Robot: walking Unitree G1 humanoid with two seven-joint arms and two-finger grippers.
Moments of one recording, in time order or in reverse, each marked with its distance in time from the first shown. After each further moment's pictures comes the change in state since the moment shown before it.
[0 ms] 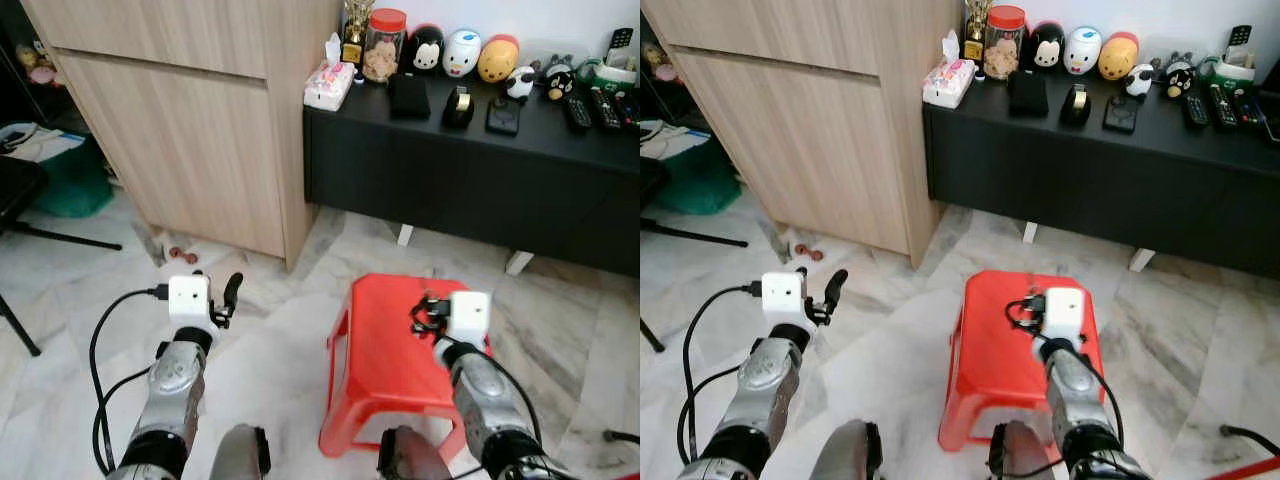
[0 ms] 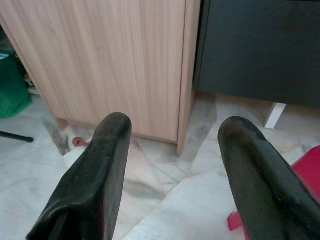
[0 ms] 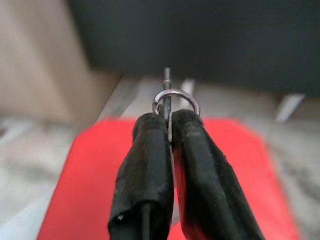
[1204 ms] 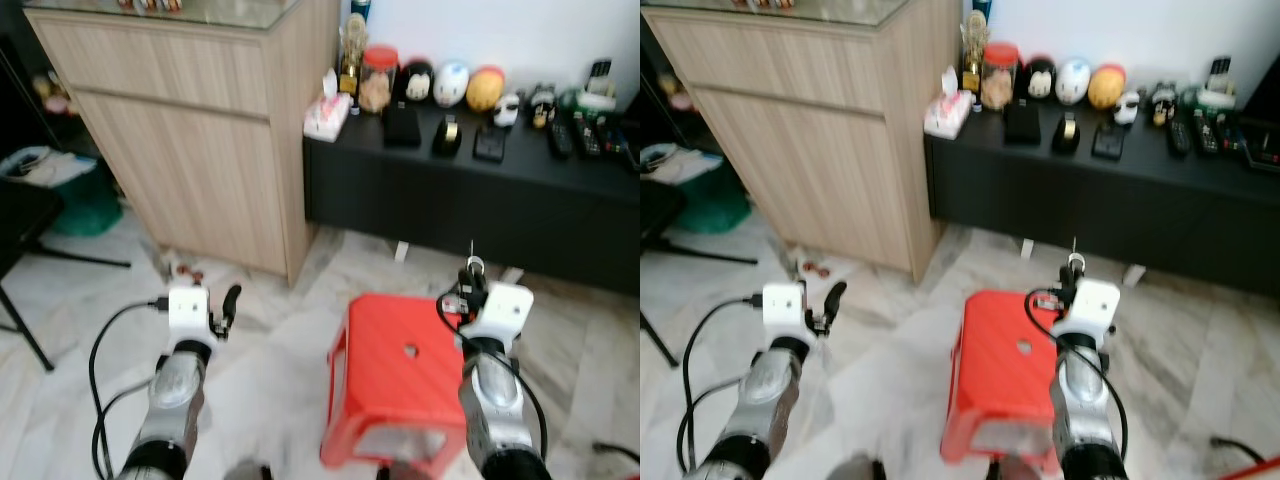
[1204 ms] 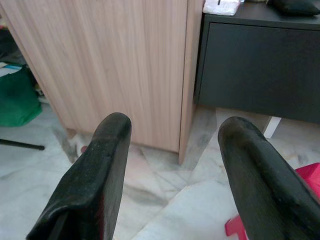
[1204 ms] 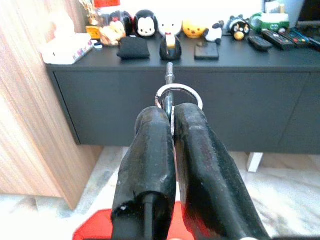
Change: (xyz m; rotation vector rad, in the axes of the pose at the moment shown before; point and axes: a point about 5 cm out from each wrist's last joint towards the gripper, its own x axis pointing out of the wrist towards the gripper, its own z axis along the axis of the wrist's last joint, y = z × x) left arm -0.009 -0.001 -0.018 -0.005 0.045 0.013; right arm -0.010 0.005 0.020 0.006 -0.184 -0.080
